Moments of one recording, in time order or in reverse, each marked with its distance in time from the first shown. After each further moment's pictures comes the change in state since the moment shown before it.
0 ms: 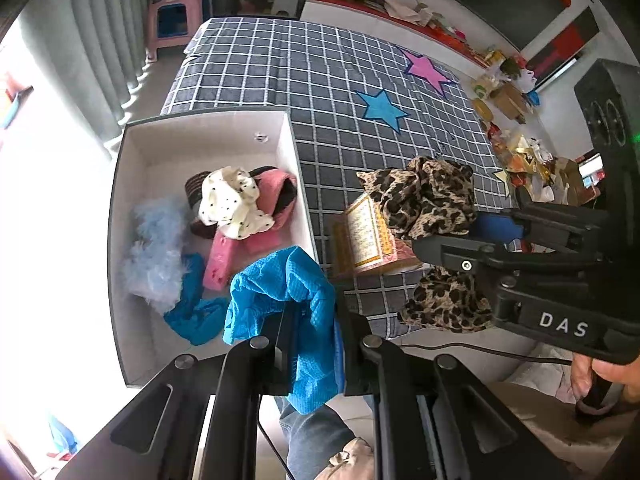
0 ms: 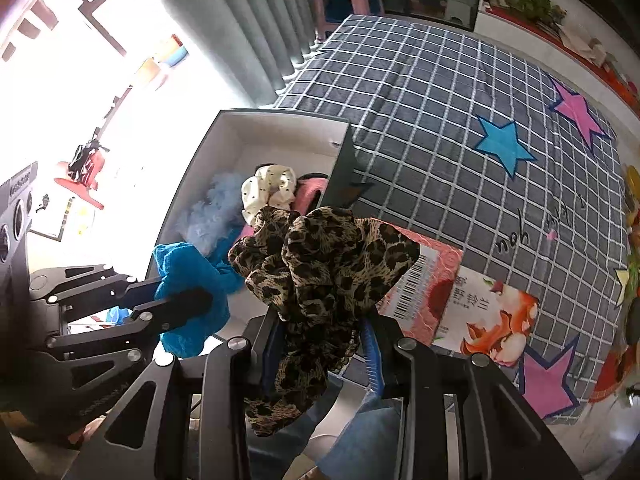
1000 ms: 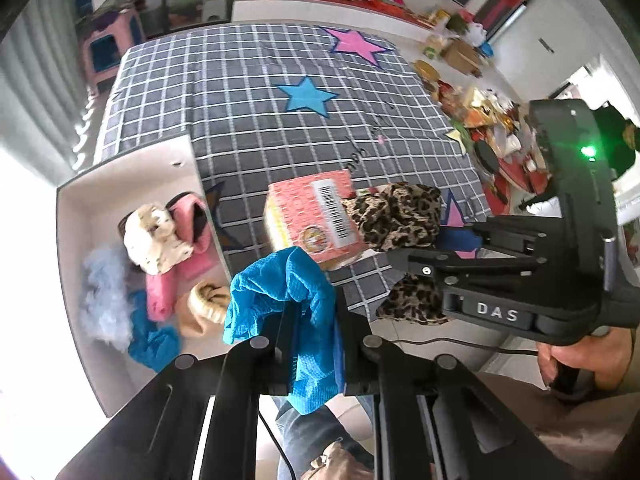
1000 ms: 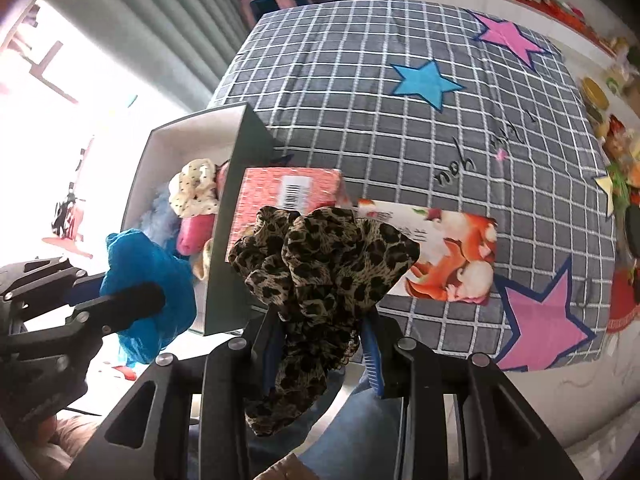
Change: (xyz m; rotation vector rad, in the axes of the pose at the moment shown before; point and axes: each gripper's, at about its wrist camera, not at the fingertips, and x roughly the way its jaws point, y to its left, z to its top) left arm 0.004 -0.073 0.014 0.200 0.048 -0.064; right arm -0.007 -0.078 -0.052 0.228 -0.011 -0.023
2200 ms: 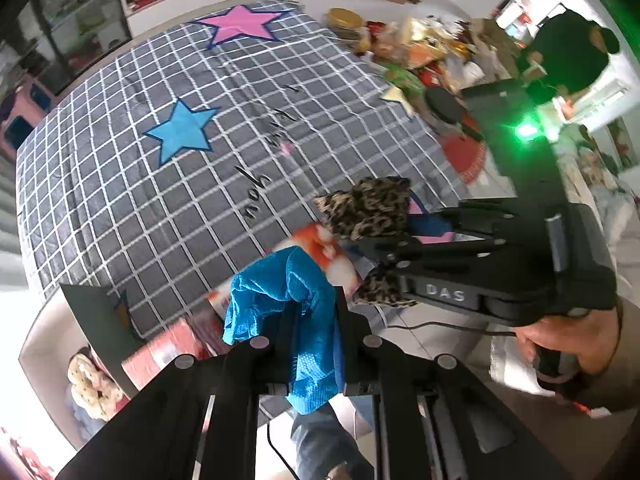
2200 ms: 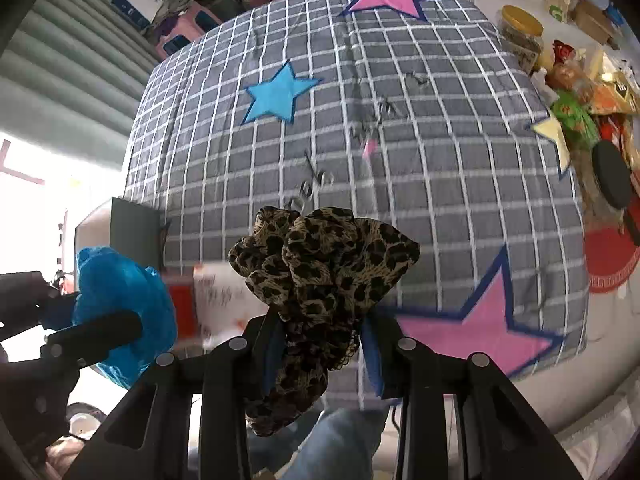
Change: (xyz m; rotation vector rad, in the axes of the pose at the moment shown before) left arm 0.058 -0.139 0.097 0.333 0.168 -0.026; right arm 0.007 -0.179 0.014 0.283 0.007 -0.006
